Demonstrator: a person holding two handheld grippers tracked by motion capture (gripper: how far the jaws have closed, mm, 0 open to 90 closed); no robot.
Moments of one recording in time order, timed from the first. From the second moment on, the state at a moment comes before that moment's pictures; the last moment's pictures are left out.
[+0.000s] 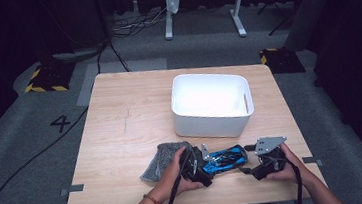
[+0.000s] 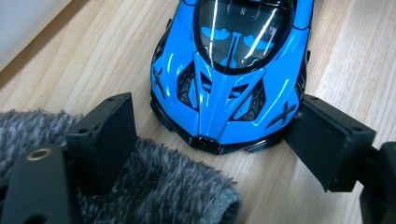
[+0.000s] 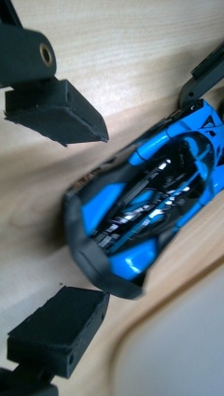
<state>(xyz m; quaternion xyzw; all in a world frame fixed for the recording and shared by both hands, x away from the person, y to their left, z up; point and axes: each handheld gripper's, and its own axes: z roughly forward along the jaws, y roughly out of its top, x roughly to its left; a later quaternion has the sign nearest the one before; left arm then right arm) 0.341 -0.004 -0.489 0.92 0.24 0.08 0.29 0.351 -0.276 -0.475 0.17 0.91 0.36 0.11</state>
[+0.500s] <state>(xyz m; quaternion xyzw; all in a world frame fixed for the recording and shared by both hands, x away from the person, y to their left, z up) 0.346 0.005 -0.491 0.92 0.25 0.08 0.30 0.390 -0.263 -0.476 0.13 0.91 0.39 0.04</state>
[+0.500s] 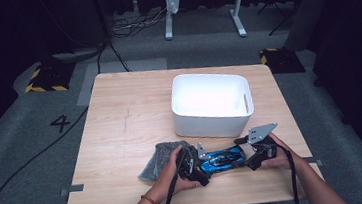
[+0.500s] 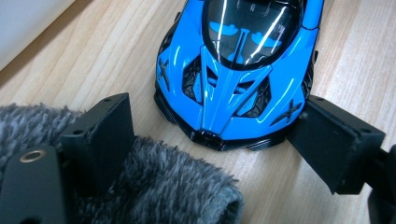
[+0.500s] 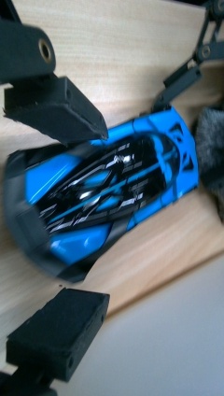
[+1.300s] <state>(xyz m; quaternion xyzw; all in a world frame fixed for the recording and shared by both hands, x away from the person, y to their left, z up) 0.349 0.005 -0.489 0.90 0.28 0.13 0.30 0.368 -0.261 -0.484 0.12 0.92 0.36 0.07</state>
